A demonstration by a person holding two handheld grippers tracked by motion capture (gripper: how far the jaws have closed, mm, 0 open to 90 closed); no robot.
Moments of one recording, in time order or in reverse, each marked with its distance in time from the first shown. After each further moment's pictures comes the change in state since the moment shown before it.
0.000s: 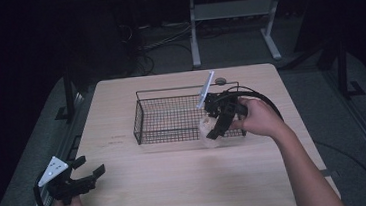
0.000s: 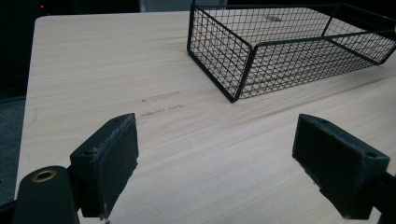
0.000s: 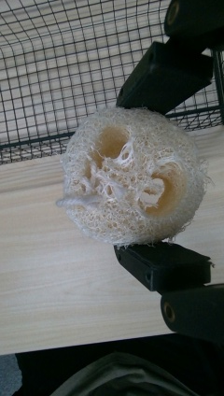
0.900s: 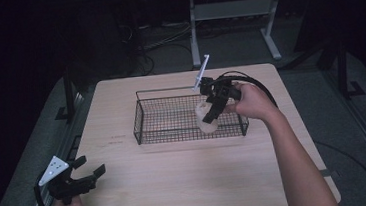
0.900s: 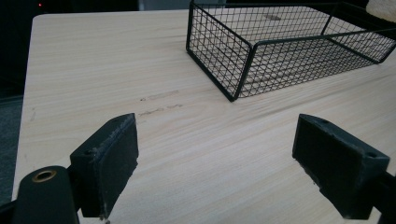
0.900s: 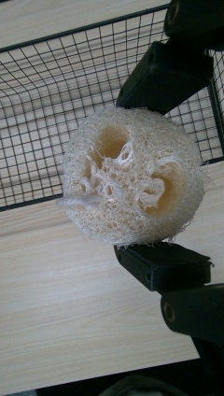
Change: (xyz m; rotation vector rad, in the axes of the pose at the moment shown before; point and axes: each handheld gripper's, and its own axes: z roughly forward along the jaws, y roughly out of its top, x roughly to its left) left arm 0.000 0.001 0.001 0.004 -0.005 0.001; right arm -0.038 0.018 -0.008 0.010 -0.031 0.057
